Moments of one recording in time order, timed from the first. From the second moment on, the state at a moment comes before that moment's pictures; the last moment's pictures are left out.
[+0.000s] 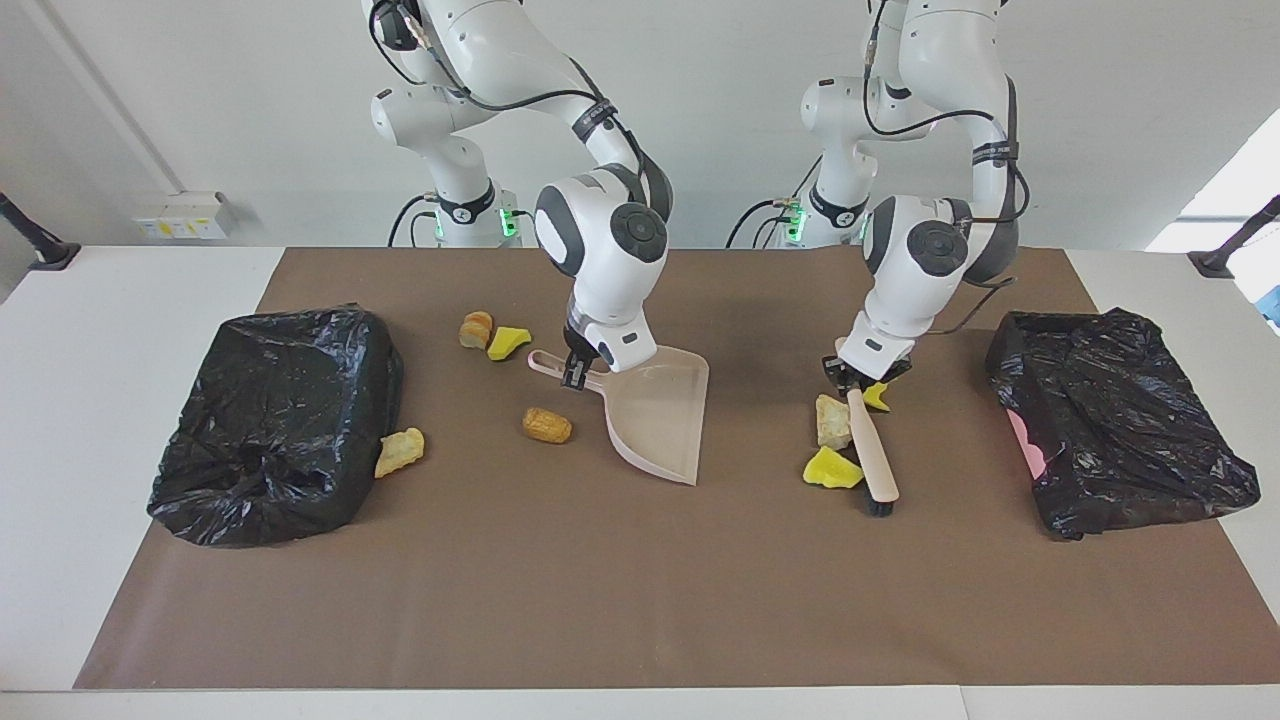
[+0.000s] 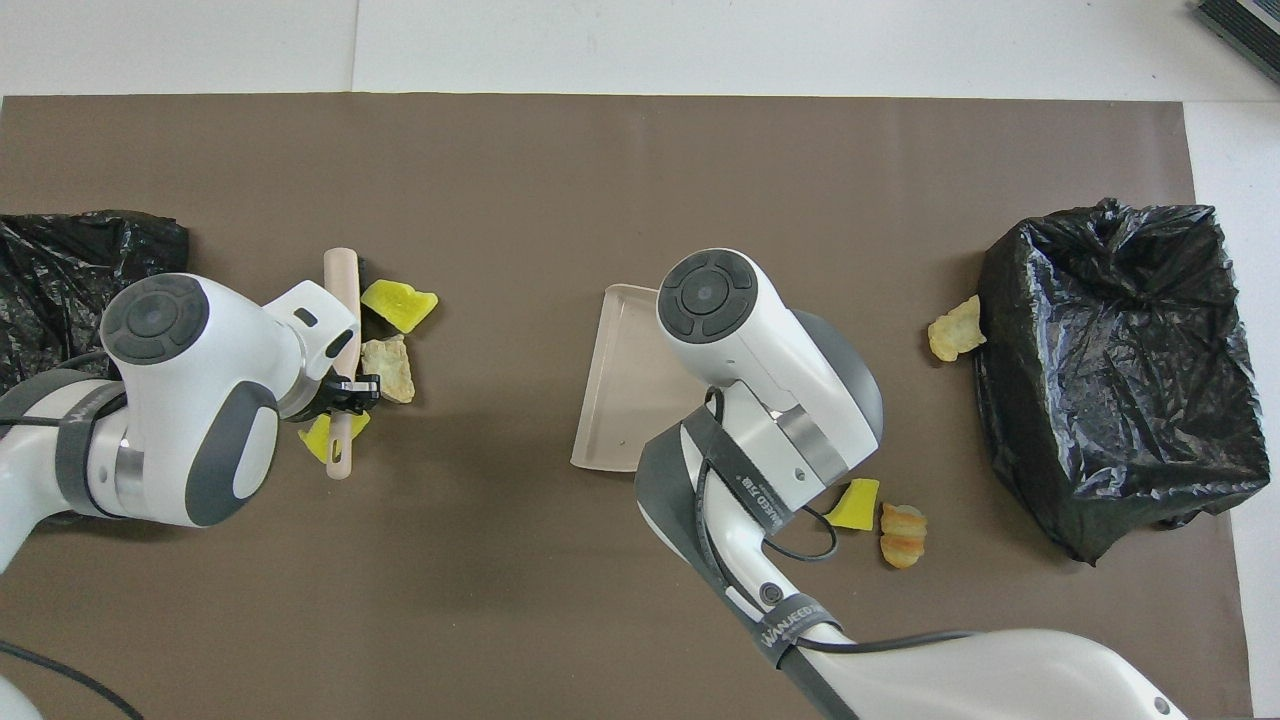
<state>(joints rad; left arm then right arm) -0.23 0.12 -0.10 -2.17 -0.06 2.24 -0.27 0.55 0.36 -0.01 -1.72 -0.22 1.85 -0.77</state>
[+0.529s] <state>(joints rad) -0.46 0.12 -0.11 -2.16 -0.29 2.27 -0.27 0.55 0.36 -0.01 -1.74 -0.22 1.87 -0.77</state>
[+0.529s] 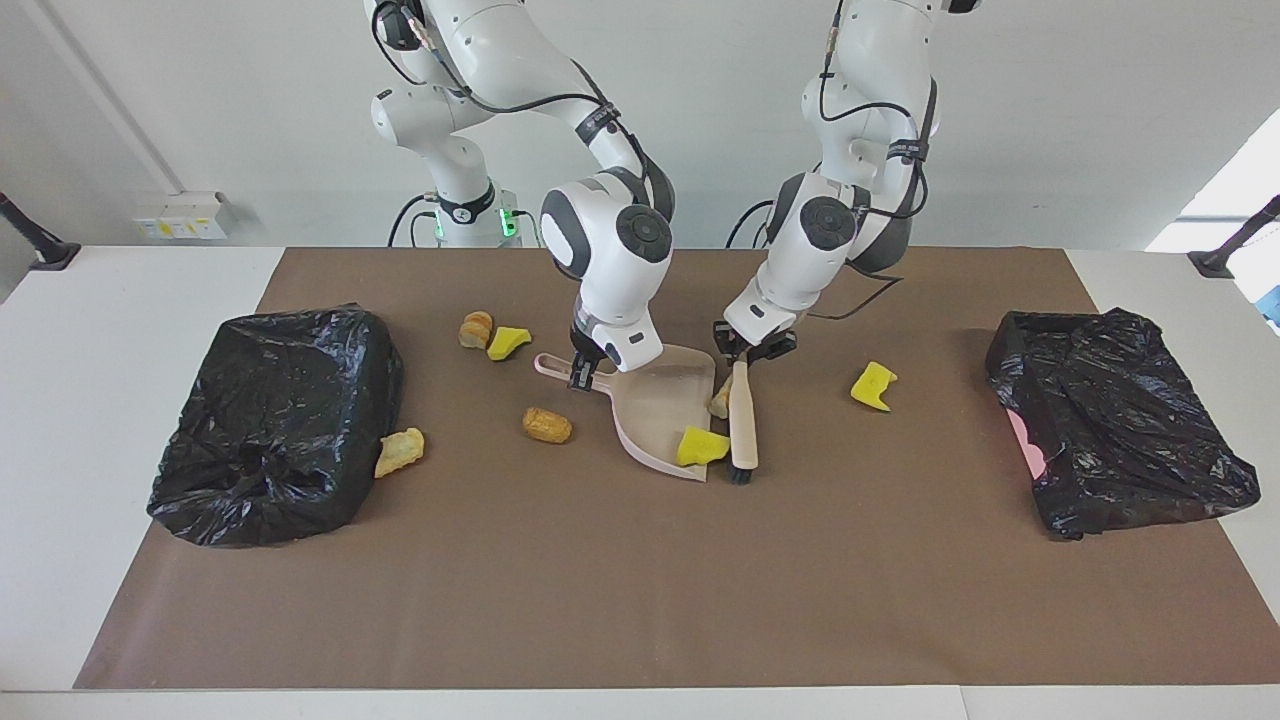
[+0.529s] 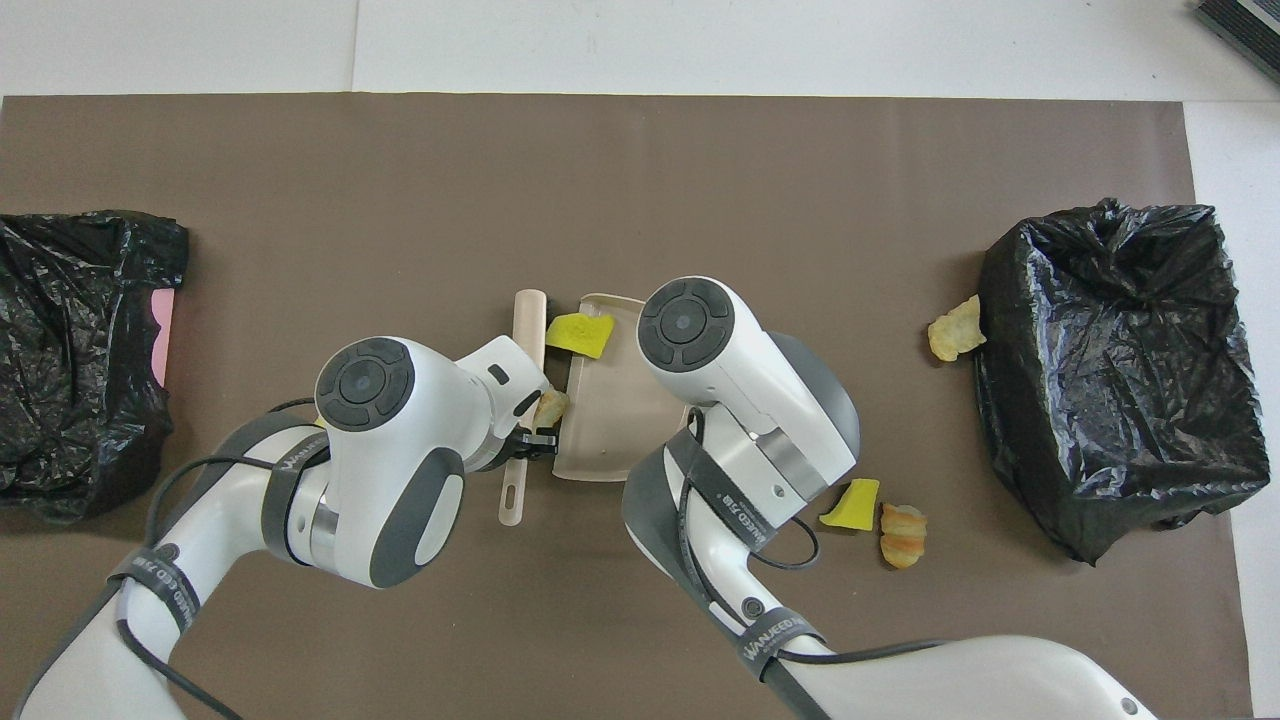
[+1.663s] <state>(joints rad) -0.08 -0.17 -0.06 -2.20 -0.05 1.80 -0.48 0.55 0.36 -0.01 -1.75 -0.22 1.87 -0.77</state>
